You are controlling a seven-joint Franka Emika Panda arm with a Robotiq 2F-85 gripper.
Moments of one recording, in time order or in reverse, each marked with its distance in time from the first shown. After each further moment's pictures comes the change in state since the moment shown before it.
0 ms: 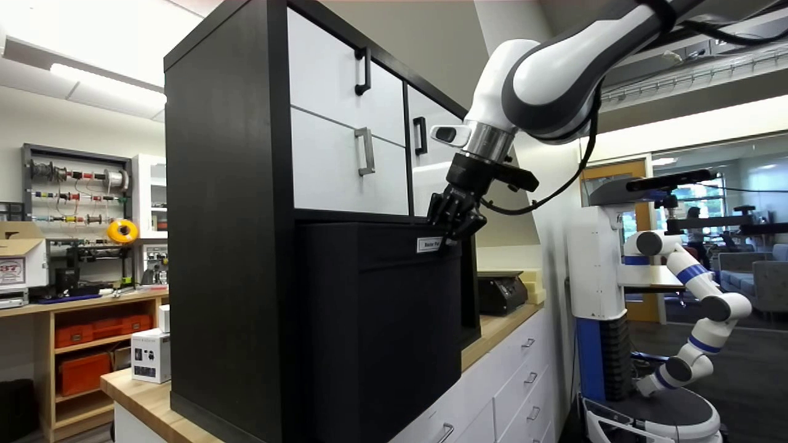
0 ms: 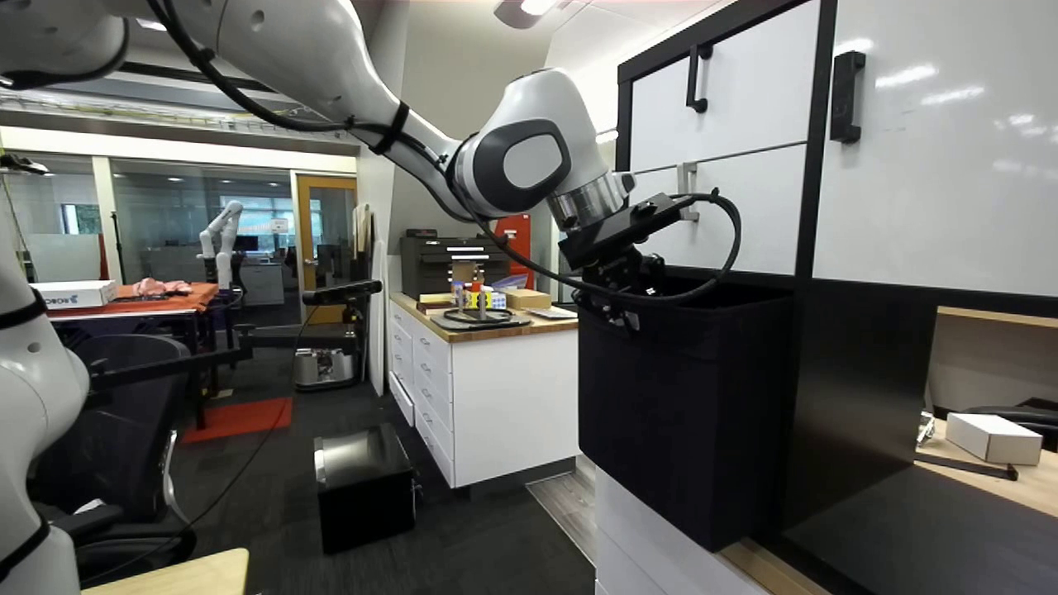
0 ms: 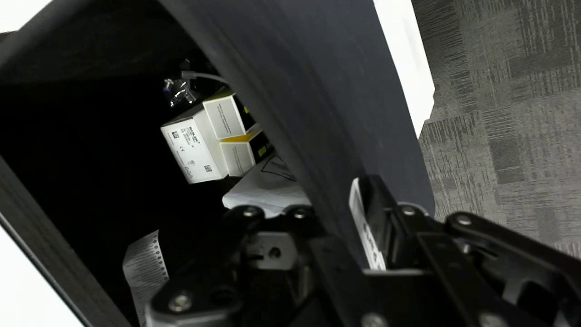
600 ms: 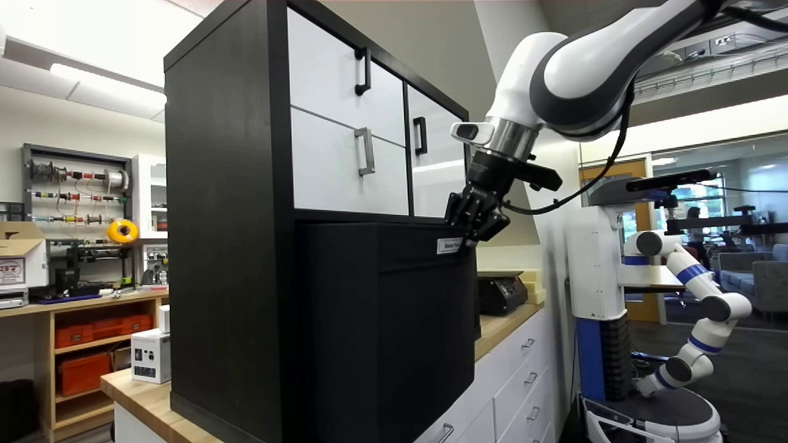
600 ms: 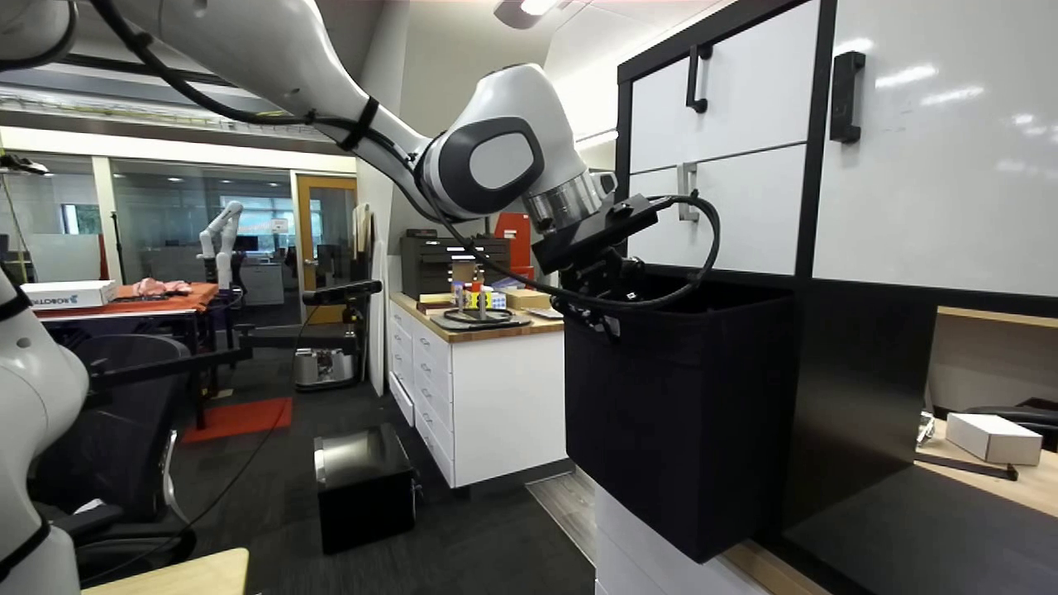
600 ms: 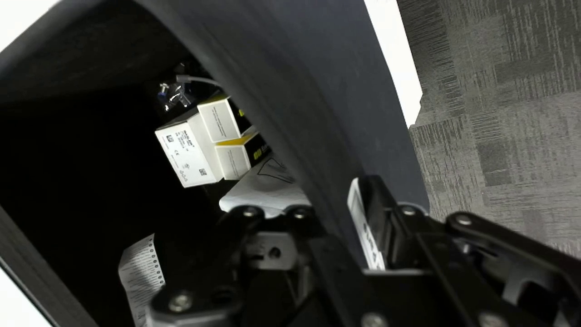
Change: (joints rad) arm 0.005 -0.102 -0.011 -0.122 0.003 0.015 -0.010
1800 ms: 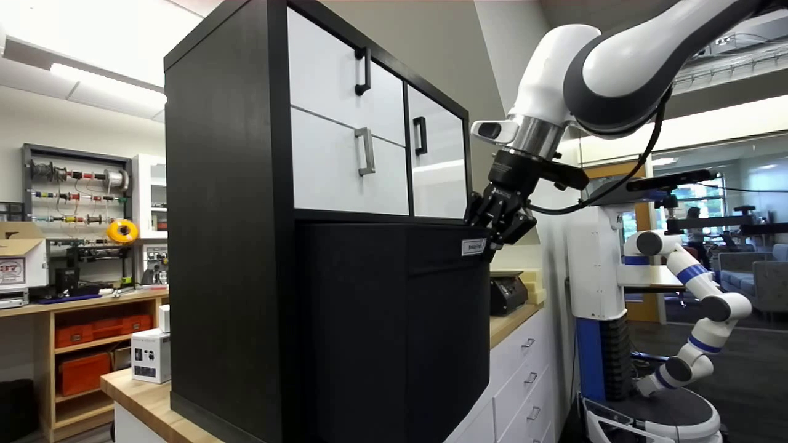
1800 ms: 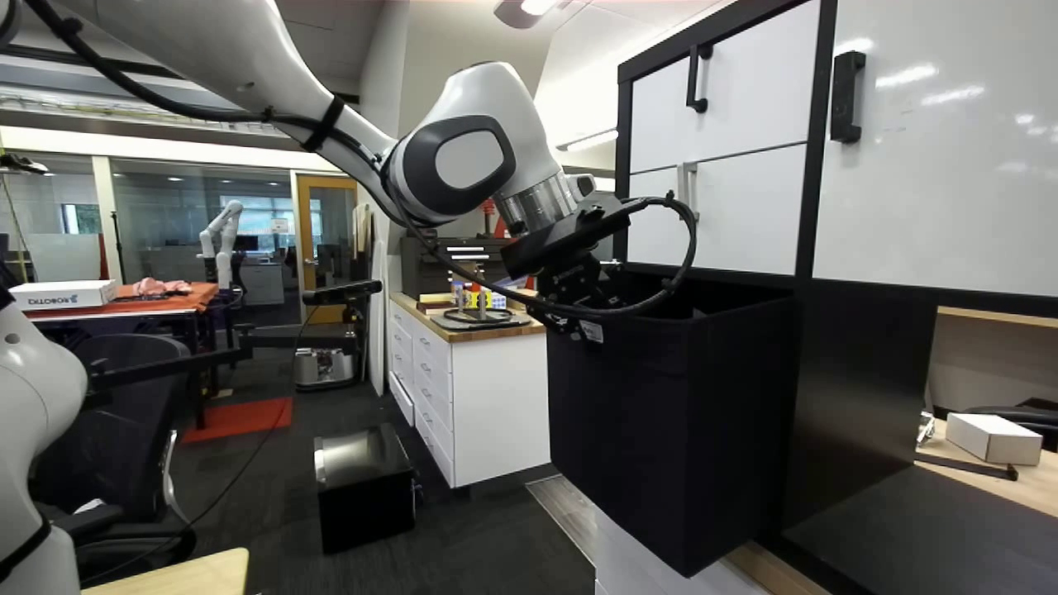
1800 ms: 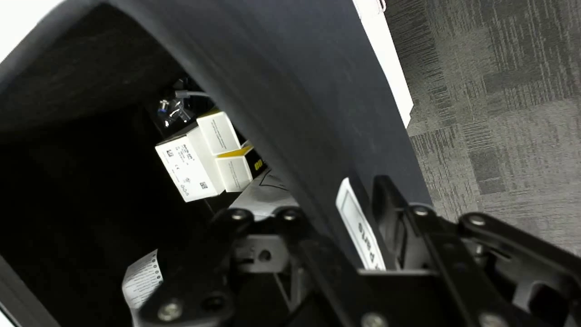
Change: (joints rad) arm 0.010 -0.100 -0.013 -0.115 -0.057 0.006 0.063
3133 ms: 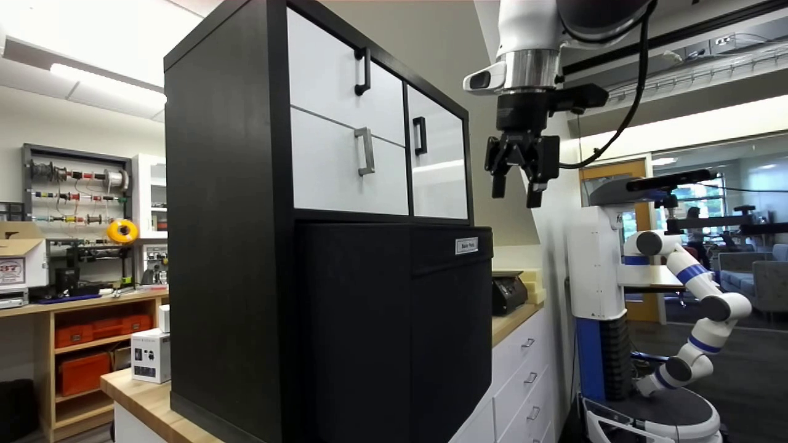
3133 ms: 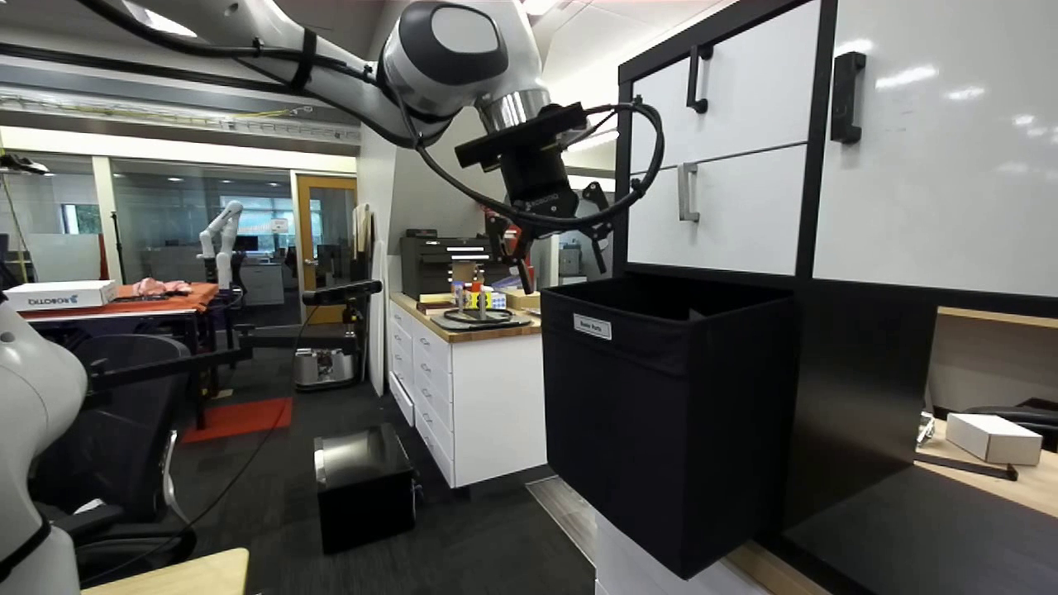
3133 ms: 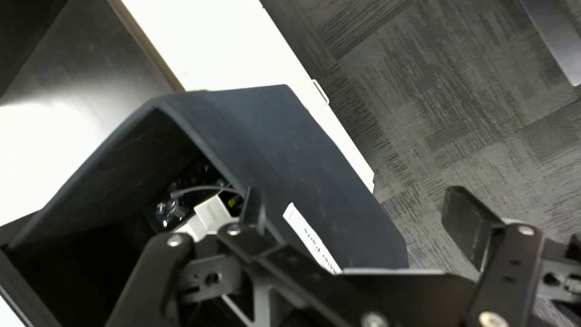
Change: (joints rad) arm 0.000 -0.045 0.066 0.270 -0.168 -0.608 0.316
